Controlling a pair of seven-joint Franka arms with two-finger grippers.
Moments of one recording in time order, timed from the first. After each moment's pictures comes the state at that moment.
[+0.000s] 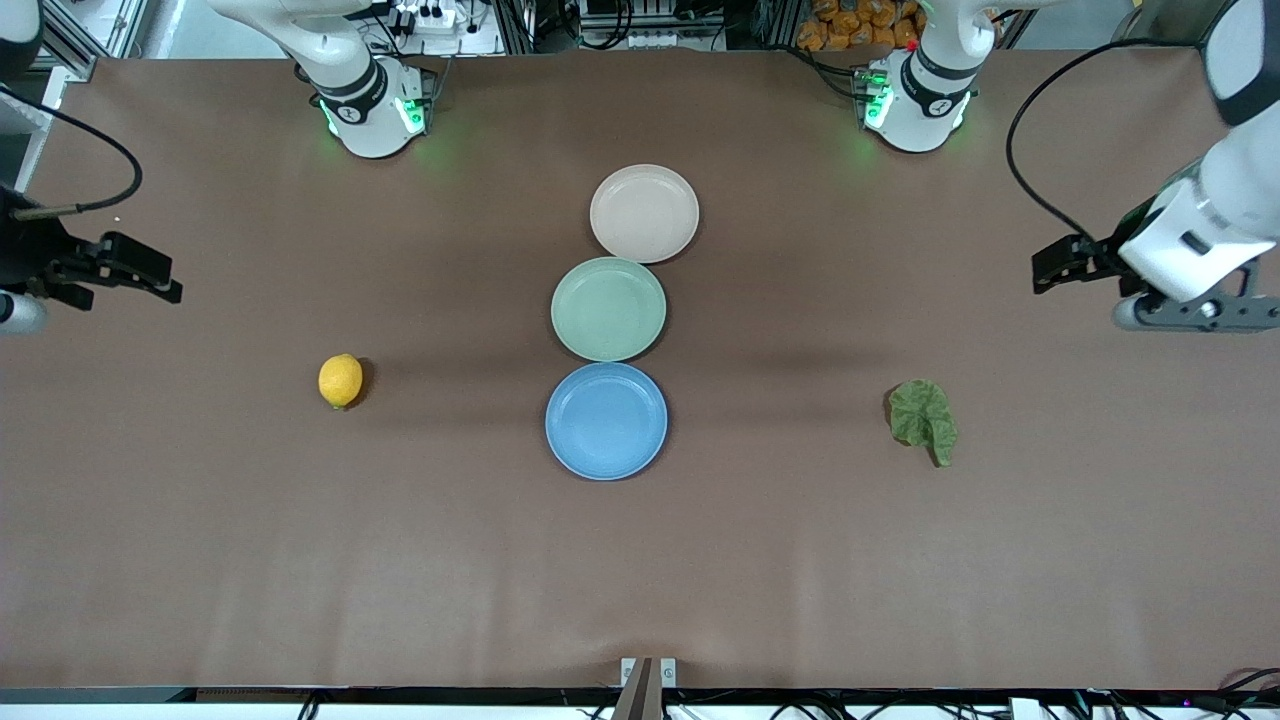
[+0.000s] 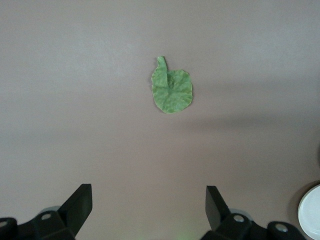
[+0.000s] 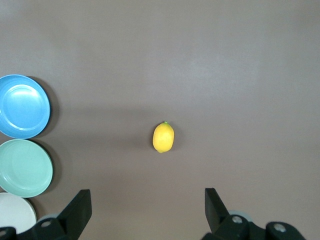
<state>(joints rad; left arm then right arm) -0.04 0.06 -0.07 -1.66 0.02 1.62 -0.05 0.07 0.15 -0.06 -1.39 0.05 1.50 -0.05</state>
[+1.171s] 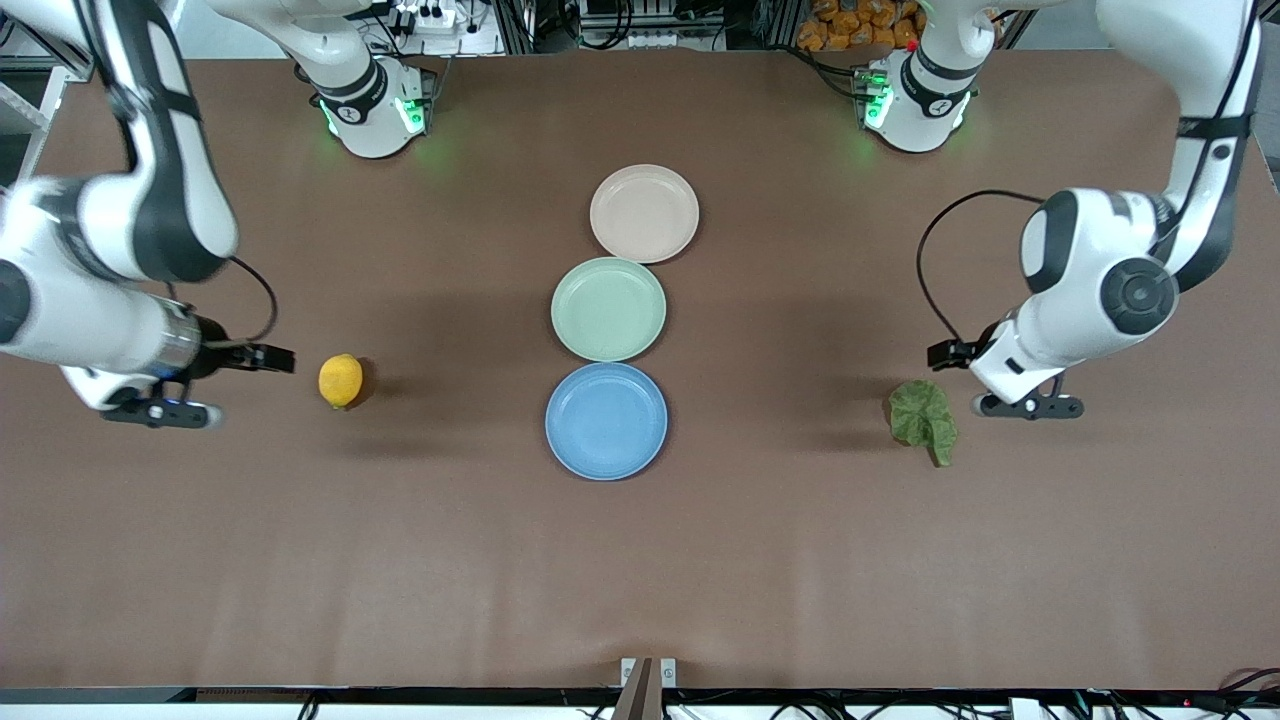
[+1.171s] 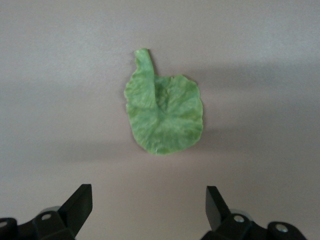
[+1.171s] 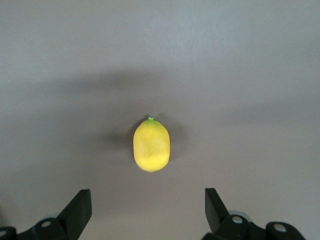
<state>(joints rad) -0.05 0.30 -0.08 -2.01 0.02 2.20 -0.08 0.07 0.29 -0.06 -1.86 0.03 1.95 0.12</state>
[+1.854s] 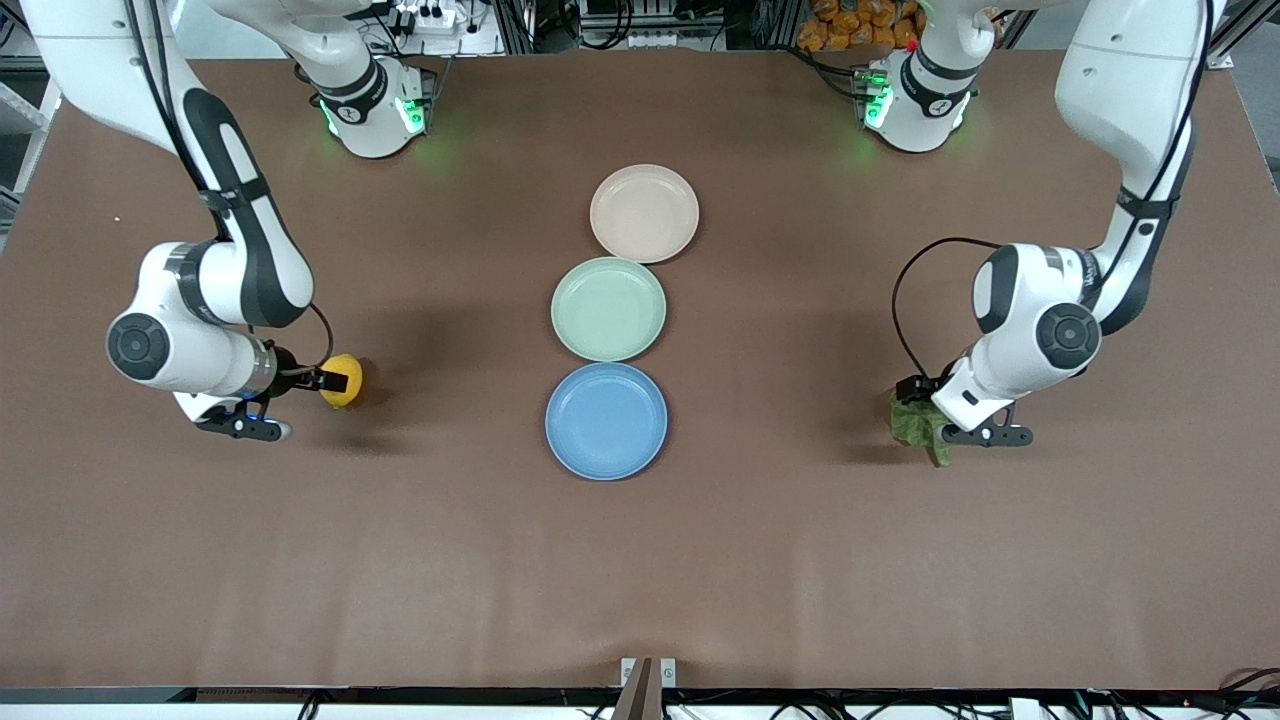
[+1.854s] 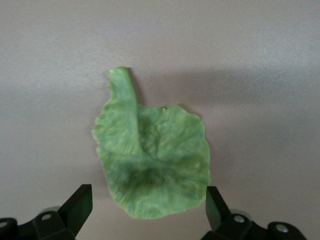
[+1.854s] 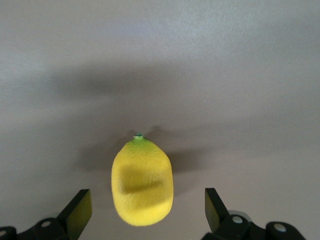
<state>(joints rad) -0.05 0.48 -0.08 -2.02 0.02 2.45 -0.08 0.06 0.41 -0.07 -2.01 0.06 2.23 0.13</state>
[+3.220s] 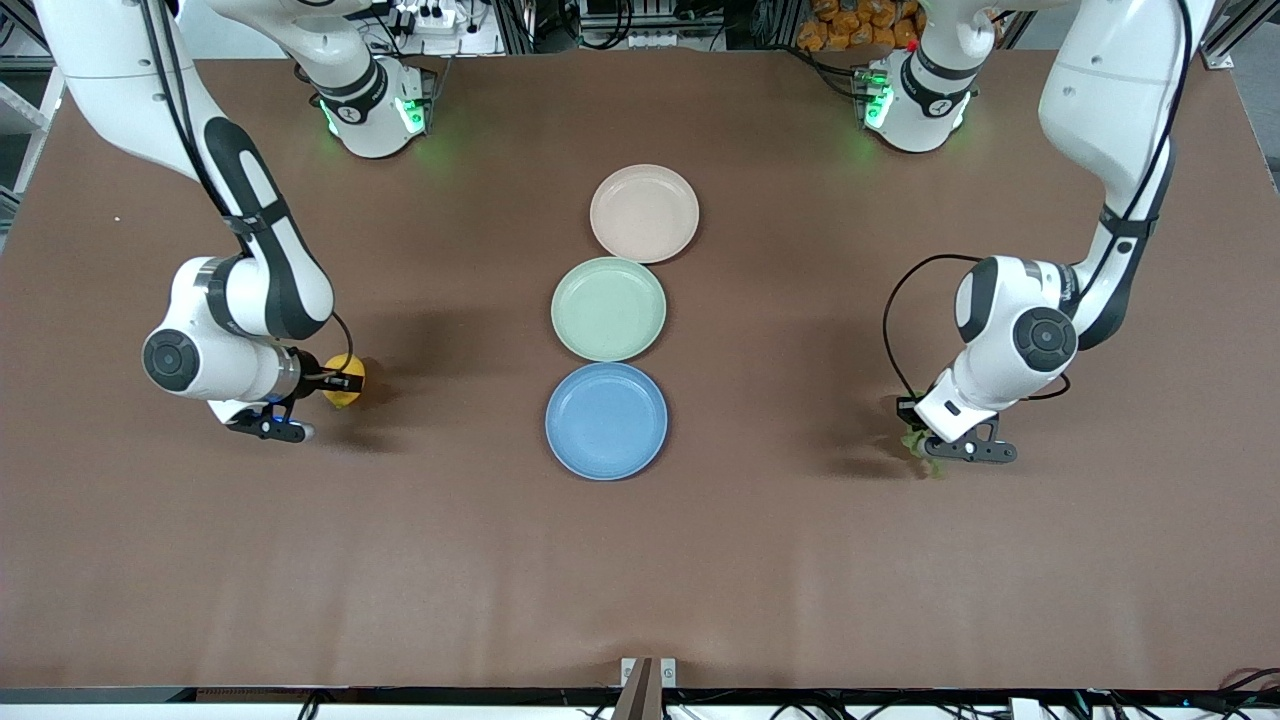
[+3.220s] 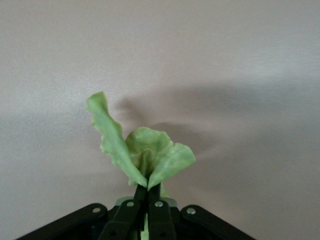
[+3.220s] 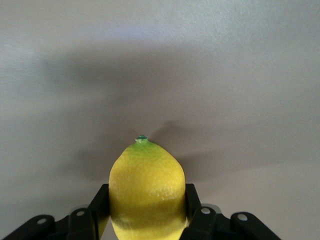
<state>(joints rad) -0.10 0.47 -0.08 -1.96 0.05 2.46 -0.09 0.07 0.47 -0.06 -1.98 0.12 2.19 0.12</state>
